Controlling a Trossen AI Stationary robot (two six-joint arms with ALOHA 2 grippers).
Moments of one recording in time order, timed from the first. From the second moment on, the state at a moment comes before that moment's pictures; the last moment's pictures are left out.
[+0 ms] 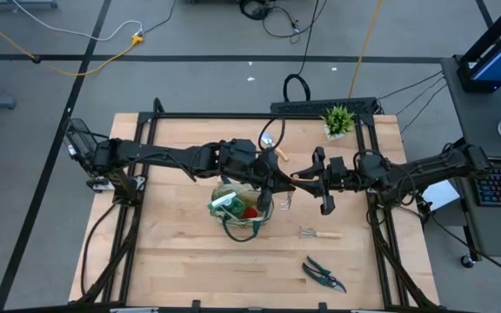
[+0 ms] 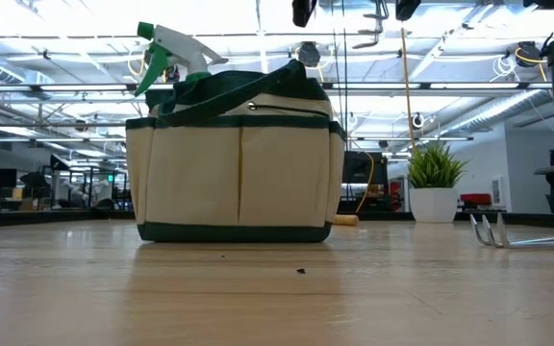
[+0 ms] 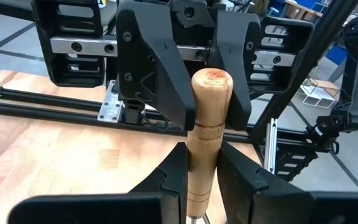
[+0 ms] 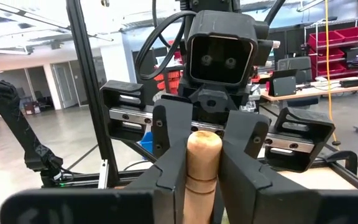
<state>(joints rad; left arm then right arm) -0.02 1.77 1.55 -0.04 0.18 -0.21 0.15 0.96 0.61 0.53 0.10 0.14</state>
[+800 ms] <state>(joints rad) 0.04 1.75 1.55 -0.16 0.18 -0.17 0.15 0.95 0.61 0.50 0.16 0.12</state>
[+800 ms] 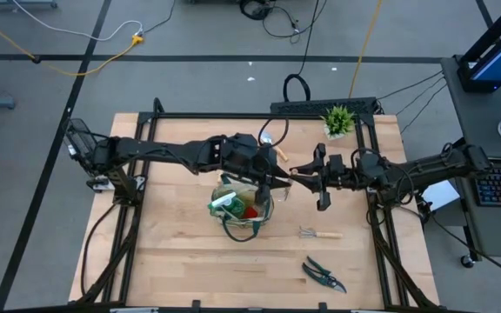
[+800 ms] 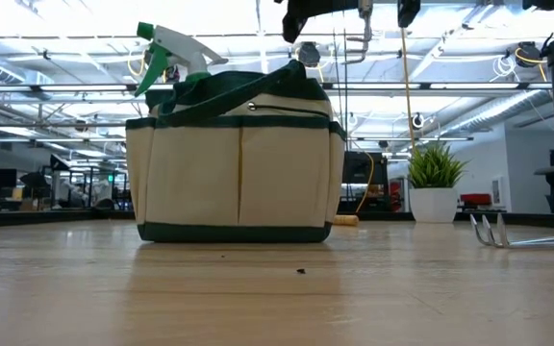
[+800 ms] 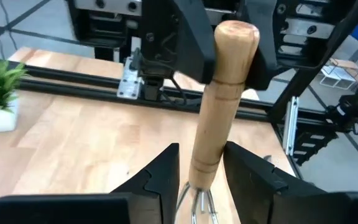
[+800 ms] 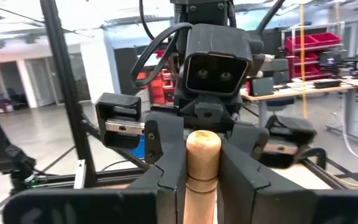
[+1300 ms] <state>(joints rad) 0.14 1.59 1.55 -0.47 0.08 -0.21 0.15 0.92 0.61 0.45 0.17 0.17</state>
